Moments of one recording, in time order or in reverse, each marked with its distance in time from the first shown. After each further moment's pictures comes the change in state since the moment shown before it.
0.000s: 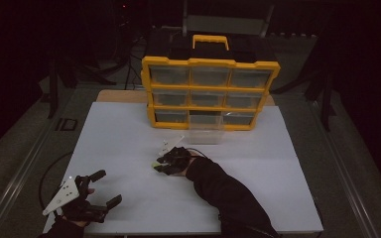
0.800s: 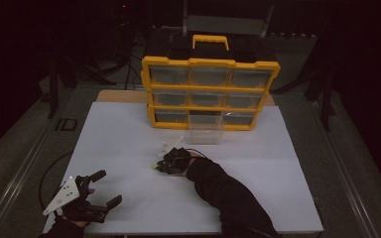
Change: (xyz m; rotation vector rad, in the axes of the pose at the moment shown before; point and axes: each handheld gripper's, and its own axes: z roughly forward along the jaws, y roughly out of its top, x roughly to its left) left arm 0.000 0.000 0.001 0.004 0.000 0.003; right arm 0.003 0.001 -0.003 0.044 0.007 -0.013
